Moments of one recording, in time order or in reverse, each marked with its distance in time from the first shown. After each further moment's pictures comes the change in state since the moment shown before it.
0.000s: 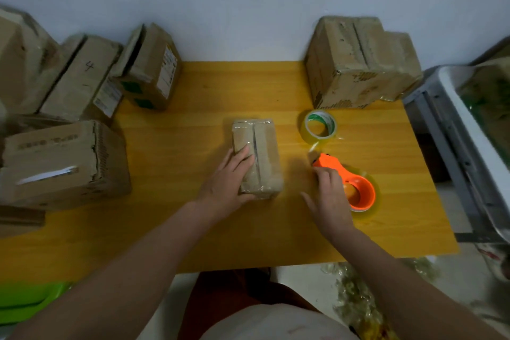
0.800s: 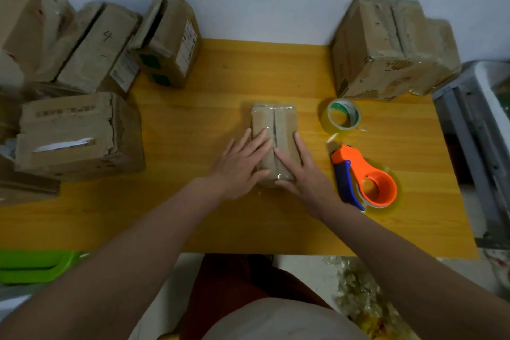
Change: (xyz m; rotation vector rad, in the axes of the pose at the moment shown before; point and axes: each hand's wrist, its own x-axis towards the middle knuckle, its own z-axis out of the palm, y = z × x) left_hand 0.004 -0.023 0.002 0.097 -0.042 0.114; right_hand 0.027 -0.042 0.028 0.082 -0.250 -0.362
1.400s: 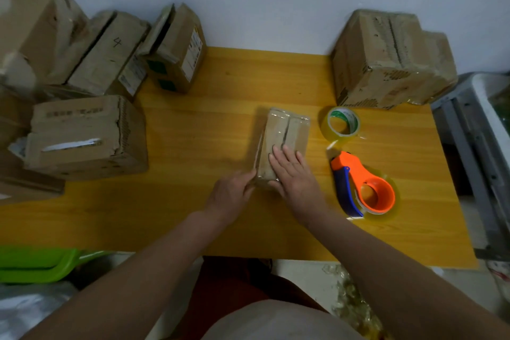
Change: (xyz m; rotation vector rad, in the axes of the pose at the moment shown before) left_hand -0.035 0.015 0.031 -0.343 0.323 -0.168; right_hand 0.008 -0.023 0.011 -0.324 0.042 -0.147
